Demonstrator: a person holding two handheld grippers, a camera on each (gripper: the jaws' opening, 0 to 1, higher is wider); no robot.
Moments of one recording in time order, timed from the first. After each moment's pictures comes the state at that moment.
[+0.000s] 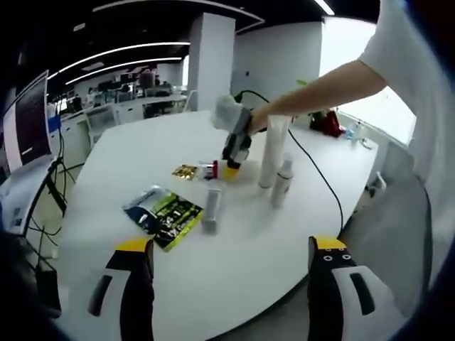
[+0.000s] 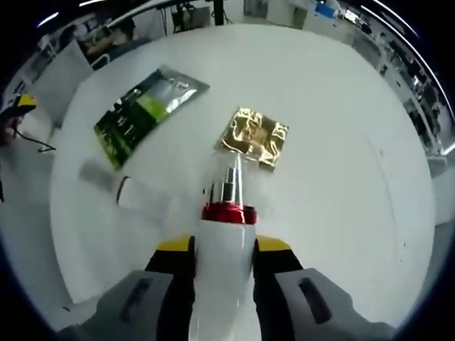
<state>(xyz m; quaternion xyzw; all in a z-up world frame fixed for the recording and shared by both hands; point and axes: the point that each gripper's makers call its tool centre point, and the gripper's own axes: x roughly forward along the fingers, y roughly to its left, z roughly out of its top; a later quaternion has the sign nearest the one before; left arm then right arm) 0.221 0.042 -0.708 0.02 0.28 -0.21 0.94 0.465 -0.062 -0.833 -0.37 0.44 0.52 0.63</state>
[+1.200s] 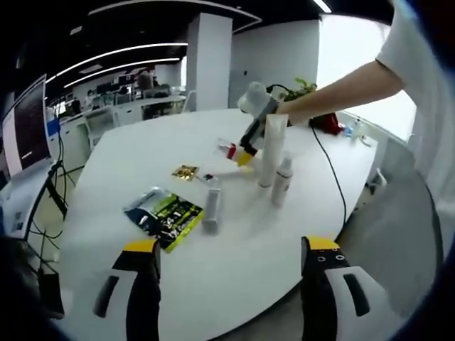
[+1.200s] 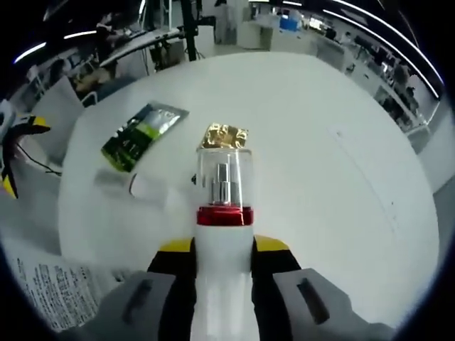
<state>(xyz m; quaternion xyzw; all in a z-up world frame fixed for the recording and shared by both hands) 0.221 0.047 -0.712 0.03 0.28 -0.21 0.94 0.473 -0.111 -0.798 -0.28 0.40 0.49 0.72</state>
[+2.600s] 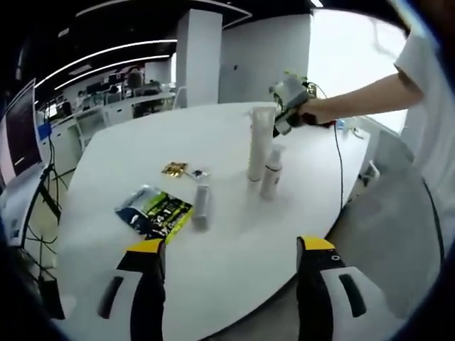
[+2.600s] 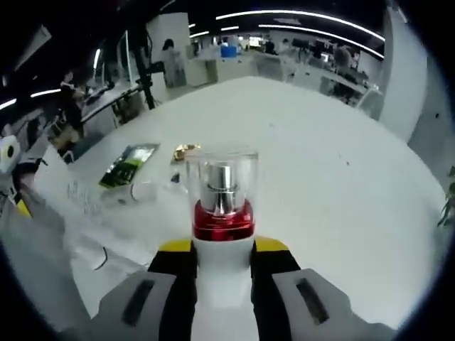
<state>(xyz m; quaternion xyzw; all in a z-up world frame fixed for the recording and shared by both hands) 0.215 0.034 -0.717 0.04 0.29 -0.24 0.92 0.447 -0.203 -0.755 -0.15 0.35 0.39 0.84</state>
